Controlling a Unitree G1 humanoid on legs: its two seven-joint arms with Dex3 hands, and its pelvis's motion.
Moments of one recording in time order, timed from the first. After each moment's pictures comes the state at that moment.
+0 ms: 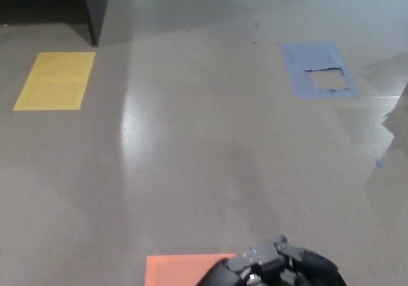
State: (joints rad) left_arm 0.27 0.11 -0.55 -0.39 -0.02 0.03 -0.22; right_arm 0.05 -0.23 0.17 0.67 -0.30 -0.54 -0.05
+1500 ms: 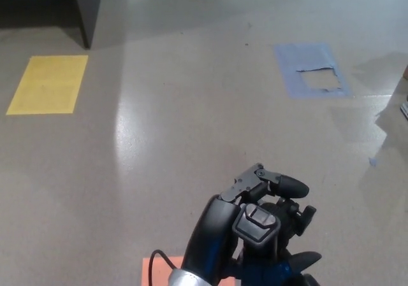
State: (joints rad) left_arm 0.04 -0.03 -0.49 -0.19 0.06 0.06 0.04; right_arm 0.00 -0.11 0.33 0.64 -0.42 -0.47 -0.26
